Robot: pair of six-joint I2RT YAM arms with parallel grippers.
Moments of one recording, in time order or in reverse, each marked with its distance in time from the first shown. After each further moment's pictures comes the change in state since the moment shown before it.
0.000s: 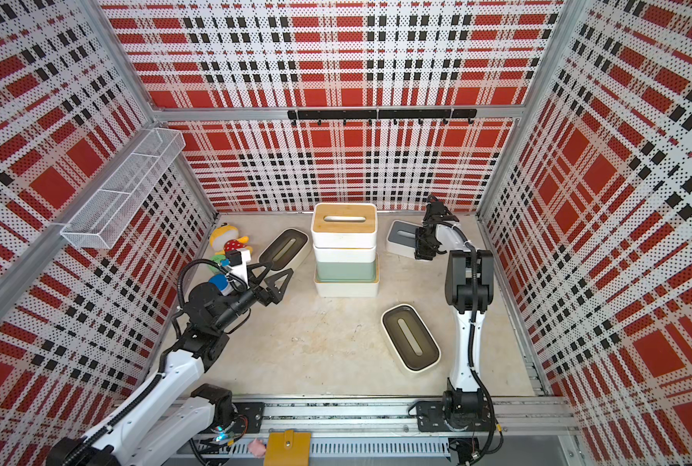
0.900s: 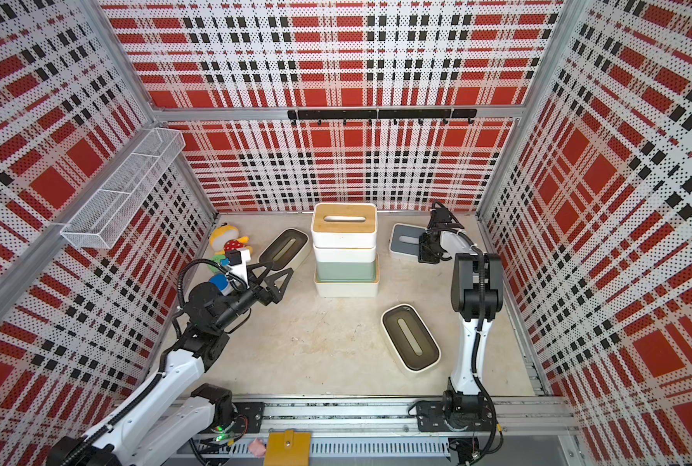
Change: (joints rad) left arm 0.000 0.003 0.000 0.011 0.005 -0.026; right arm -0.021 -0.170 -0.266 0.134 0.003 -0.014
